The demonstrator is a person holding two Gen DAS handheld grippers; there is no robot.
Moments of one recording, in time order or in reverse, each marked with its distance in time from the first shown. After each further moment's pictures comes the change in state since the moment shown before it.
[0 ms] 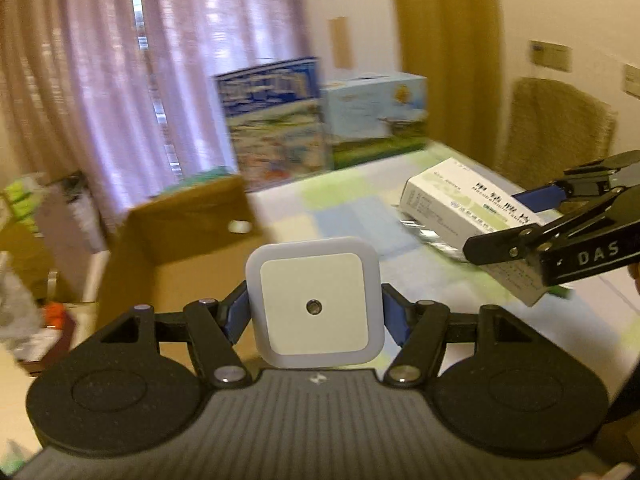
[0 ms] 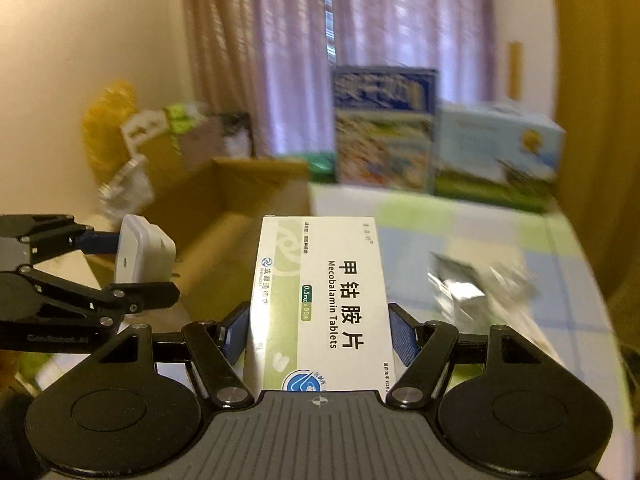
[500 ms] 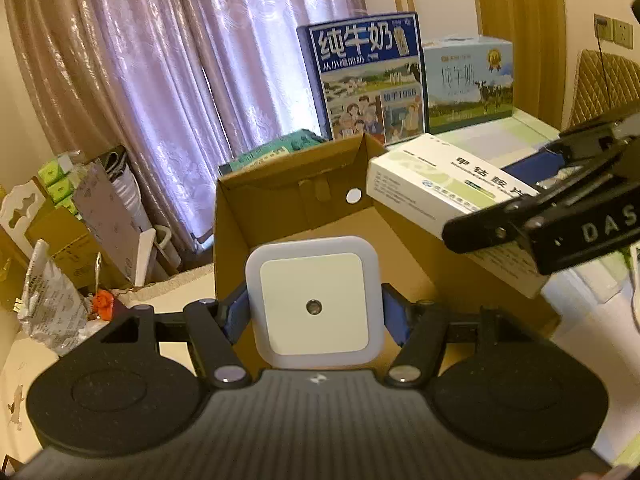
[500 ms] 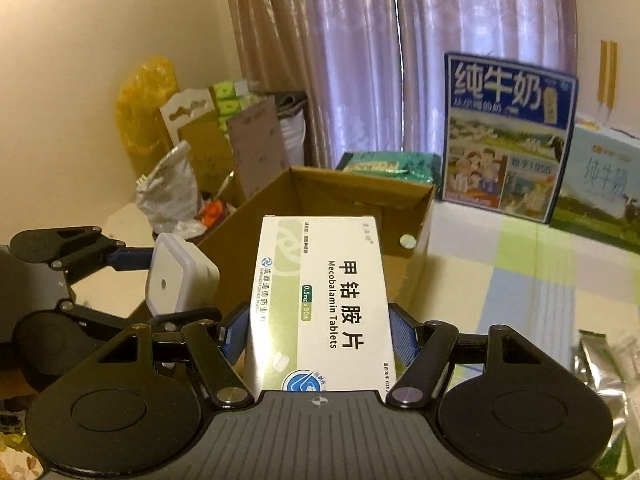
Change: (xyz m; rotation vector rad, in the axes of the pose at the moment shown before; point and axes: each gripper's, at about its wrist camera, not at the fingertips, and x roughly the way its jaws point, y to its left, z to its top) left arm 0.069 0.127 -0.007 0.019 0.103 0.080; right arm 0.151 0.091 0.080 -0.031 0.100 0.106
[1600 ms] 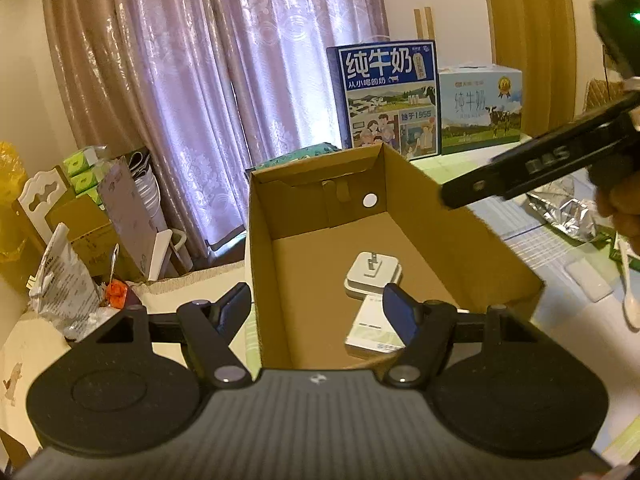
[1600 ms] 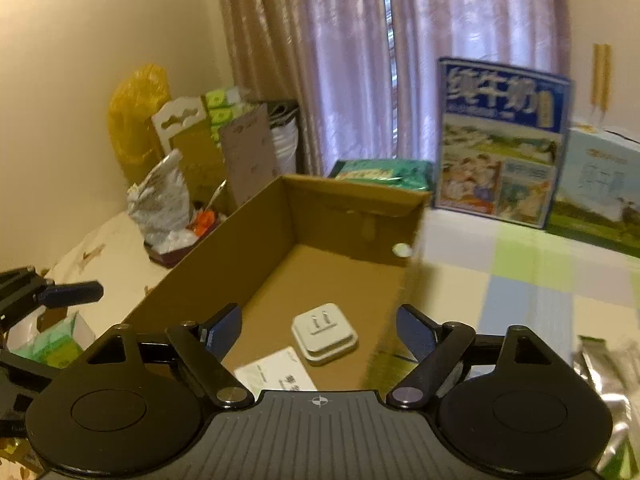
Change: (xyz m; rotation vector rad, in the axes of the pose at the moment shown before) left arm -0.053 0.010 -0.040 -0.082 -0.083 0.044; right arm -0.009 -0.008 -0.007 0.015 -0.053 -0.025
